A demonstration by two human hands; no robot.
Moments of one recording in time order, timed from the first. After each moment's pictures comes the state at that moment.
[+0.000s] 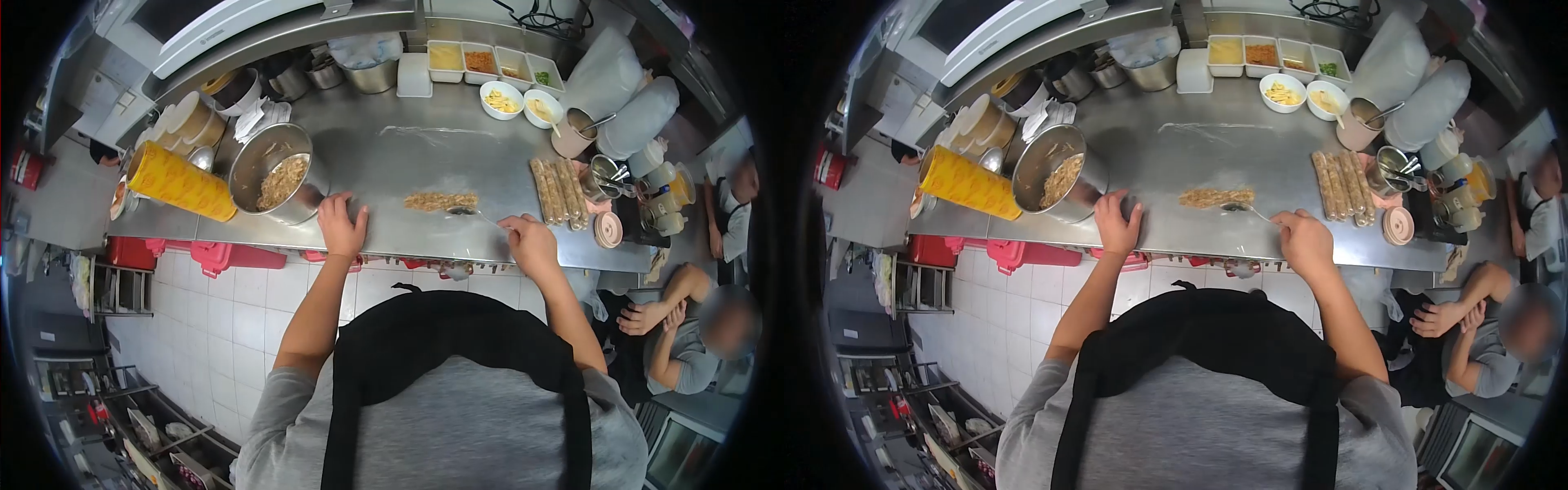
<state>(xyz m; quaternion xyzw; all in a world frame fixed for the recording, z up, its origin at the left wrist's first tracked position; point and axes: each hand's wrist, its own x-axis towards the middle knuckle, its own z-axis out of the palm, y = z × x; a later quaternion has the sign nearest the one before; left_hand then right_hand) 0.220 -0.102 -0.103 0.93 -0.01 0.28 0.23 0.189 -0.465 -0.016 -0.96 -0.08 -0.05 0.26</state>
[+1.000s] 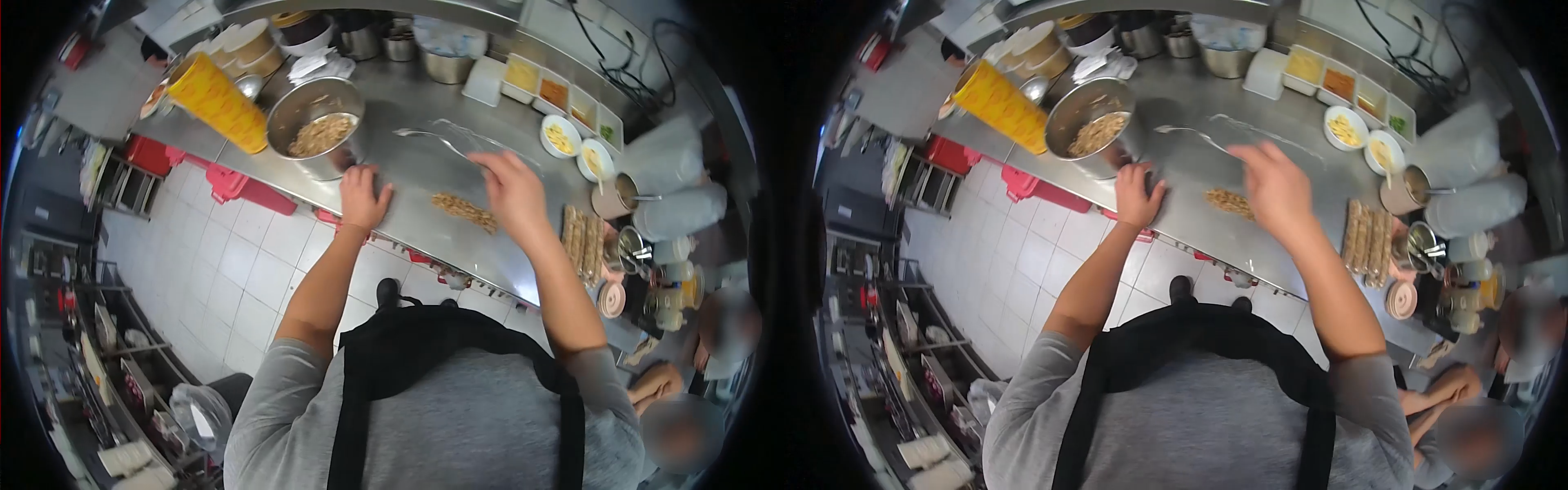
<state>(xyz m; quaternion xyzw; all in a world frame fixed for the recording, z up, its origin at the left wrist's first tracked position) 0.219 -0.105 -0.103 0.93 0.06 0.30 0.21 0.278 -0.369 0.060 -0.87 -0.33 -0.12 0.34</state>
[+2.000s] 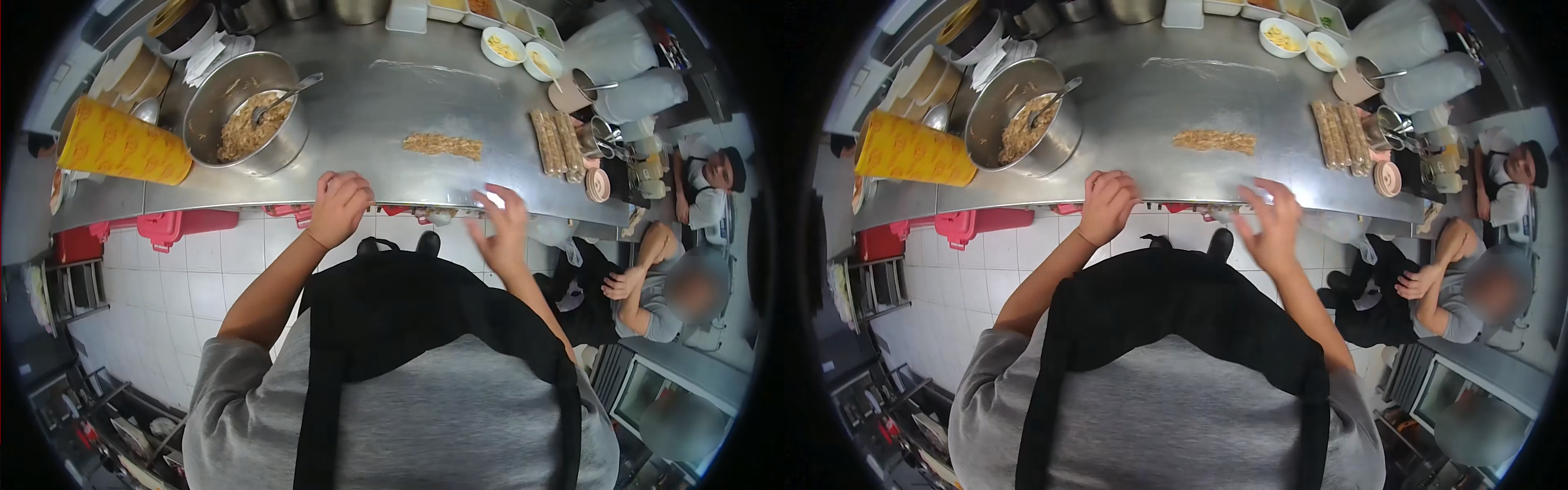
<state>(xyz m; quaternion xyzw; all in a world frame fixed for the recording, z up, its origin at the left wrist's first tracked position) 0.179 -0.072 -0.102 0.88 -0.34 0.24 0.24 0.130 -0.381 -0.046 -0.94 -0.17 -0.20 0.22</state>
